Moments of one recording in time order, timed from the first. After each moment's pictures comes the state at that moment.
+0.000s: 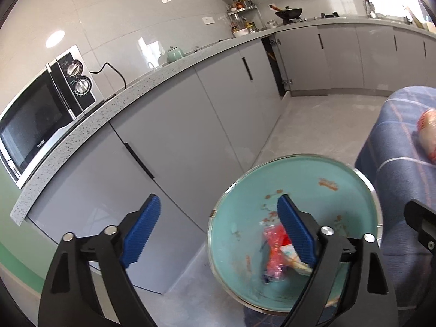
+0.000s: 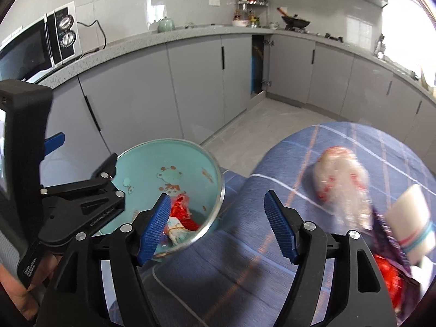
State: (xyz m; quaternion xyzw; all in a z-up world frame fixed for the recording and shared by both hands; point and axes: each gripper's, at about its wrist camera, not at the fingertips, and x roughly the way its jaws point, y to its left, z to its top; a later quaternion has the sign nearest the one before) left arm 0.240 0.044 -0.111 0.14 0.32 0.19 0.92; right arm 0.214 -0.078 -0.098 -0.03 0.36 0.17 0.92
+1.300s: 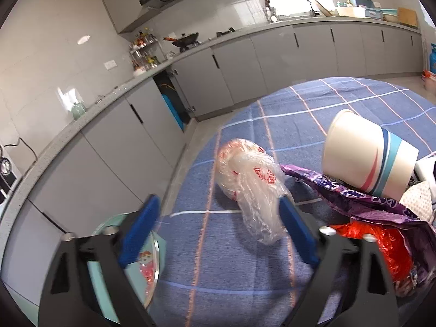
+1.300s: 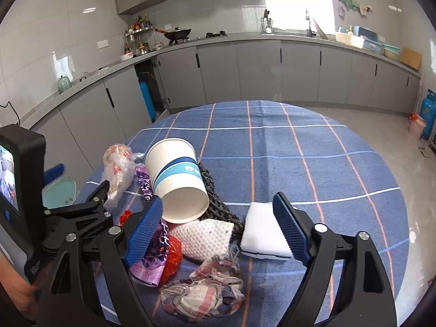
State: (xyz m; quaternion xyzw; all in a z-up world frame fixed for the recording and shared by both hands) left arm 0.252 -0.190 -0.123 0.21 0.30 -0.04 0.93; right arm 0.154 -0.337 -0.103 0.10 0.33 -0.04 0.94
